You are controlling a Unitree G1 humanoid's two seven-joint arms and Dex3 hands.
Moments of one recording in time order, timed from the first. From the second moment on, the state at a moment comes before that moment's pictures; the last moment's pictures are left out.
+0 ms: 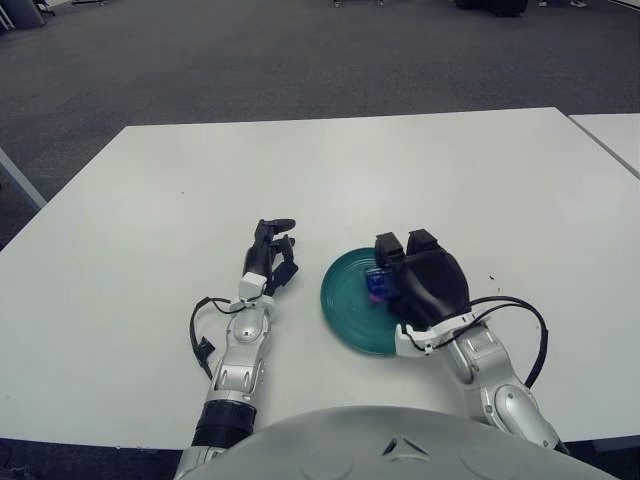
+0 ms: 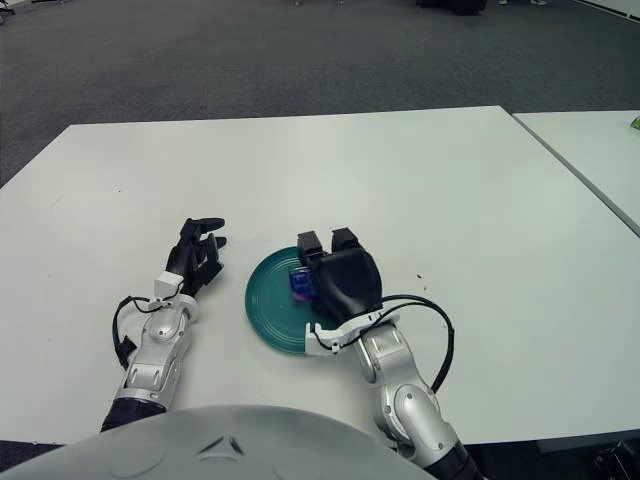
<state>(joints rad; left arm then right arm) 0.13 -0.07 -0.06 0.14 0.11 -0.18 0.12 0.25 -0.29 0.47 -0.45 -1.34 0.11 0.07</state>
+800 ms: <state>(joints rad) 0.10 -0.05 -0.04 0.25 0.12 -0.31 0.12 0.26 -0.26 0.47 -0.44 -1.35 0.13 0.02</state>
